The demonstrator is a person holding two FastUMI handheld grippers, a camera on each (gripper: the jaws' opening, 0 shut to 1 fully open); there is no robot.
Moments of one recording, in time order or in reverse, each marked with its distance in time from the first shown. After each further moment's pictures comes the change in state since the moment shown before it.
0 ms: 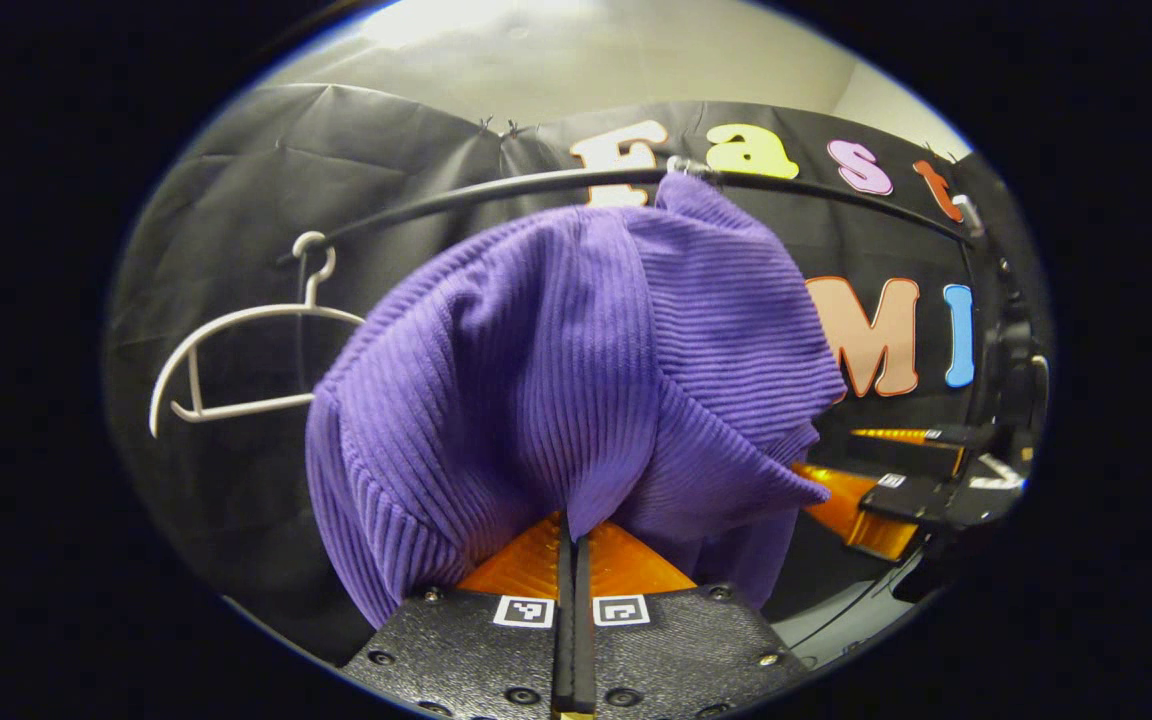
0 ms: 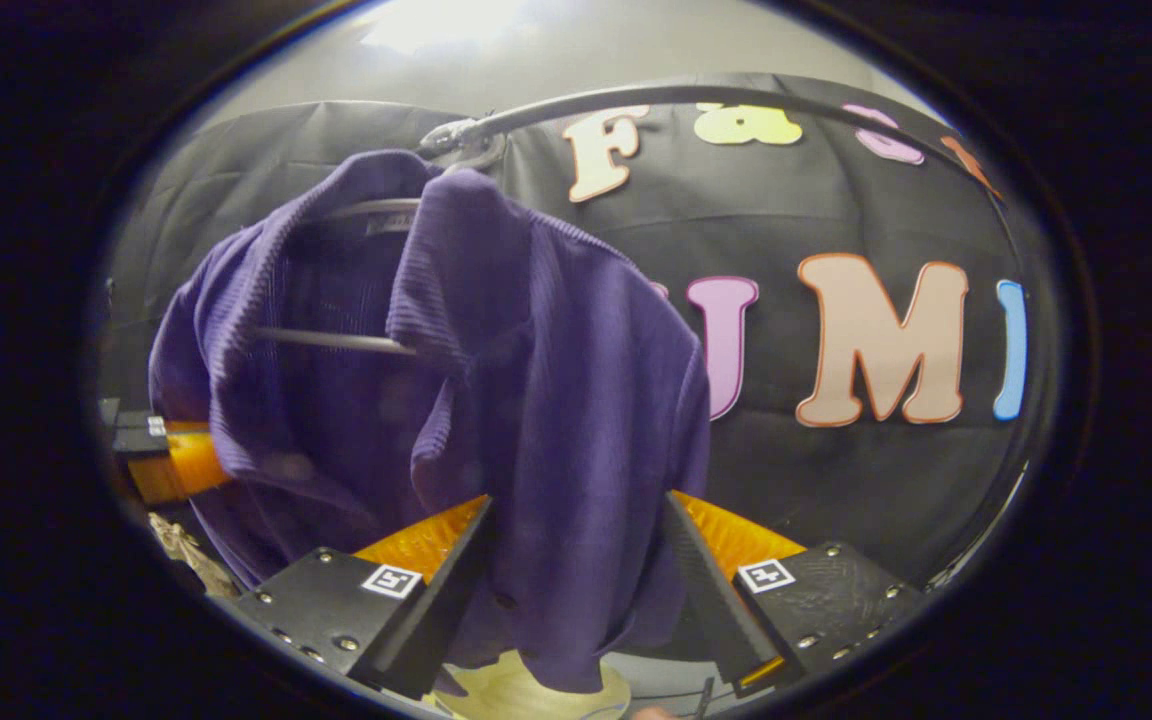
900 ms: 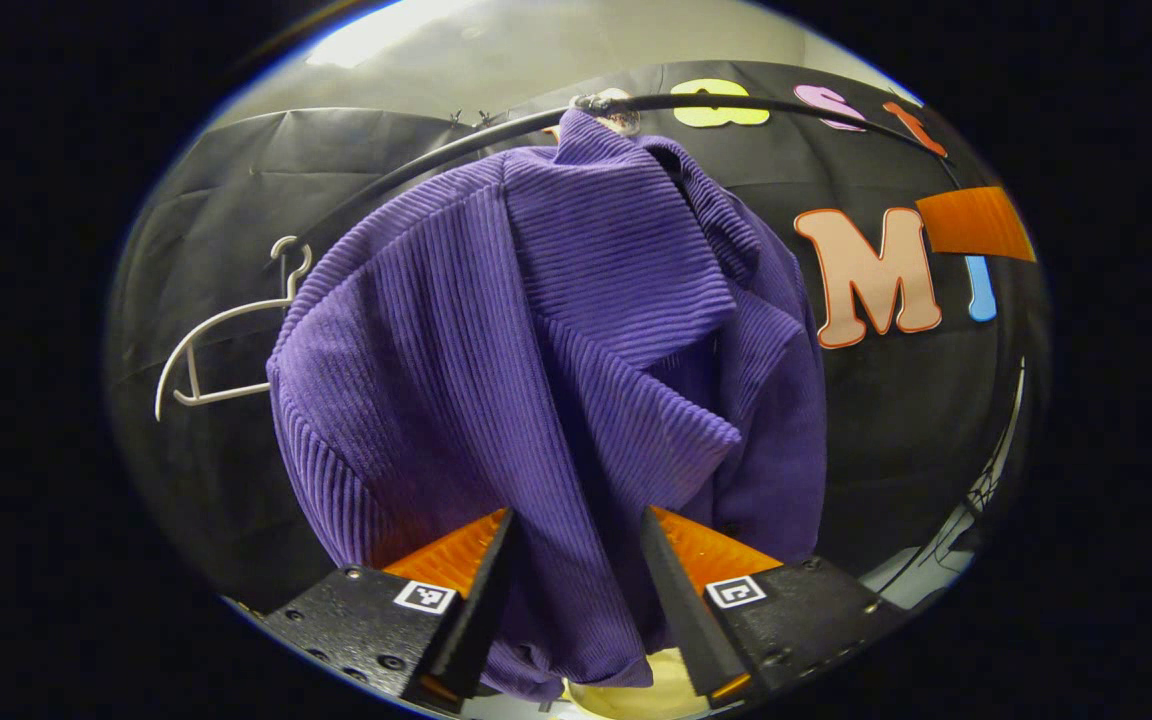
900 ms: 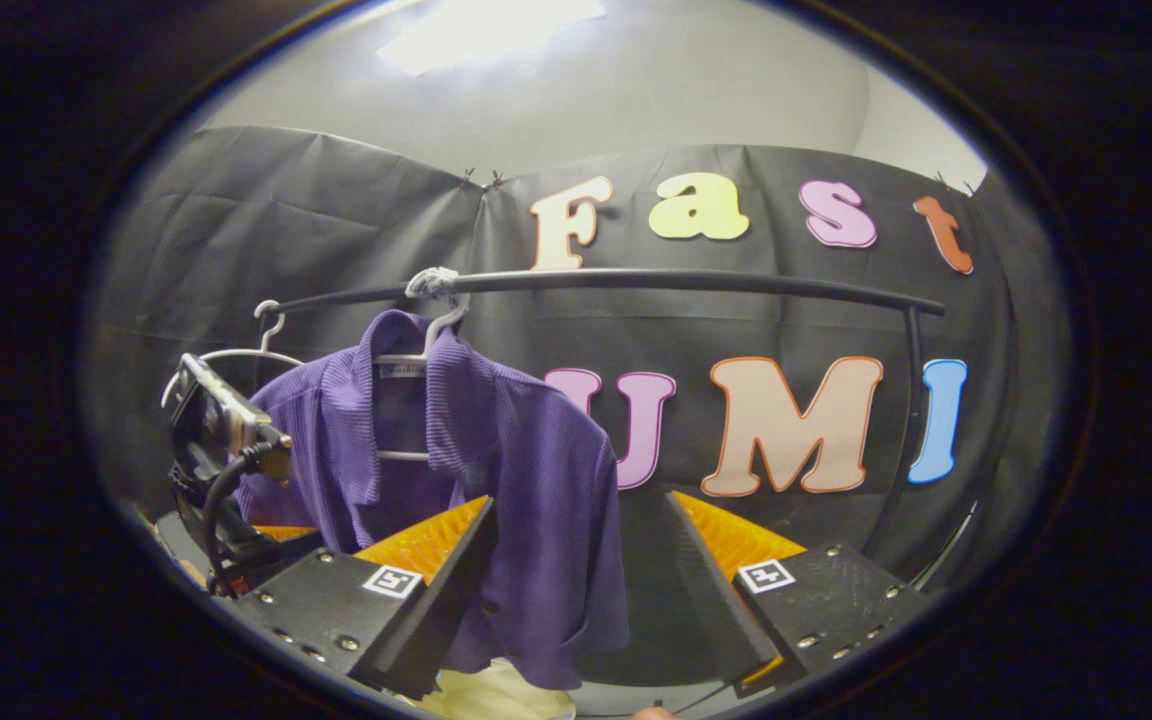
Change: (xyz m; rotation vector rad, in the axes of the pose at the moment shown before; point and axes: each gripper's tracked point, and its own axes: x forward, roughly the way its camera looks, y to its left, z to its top) left arm 0.036 -0.047 -0.065 0.105 0.091 0.078; right arm -0.098 -0.049 0.103 -0.076 -0.176 -0.171
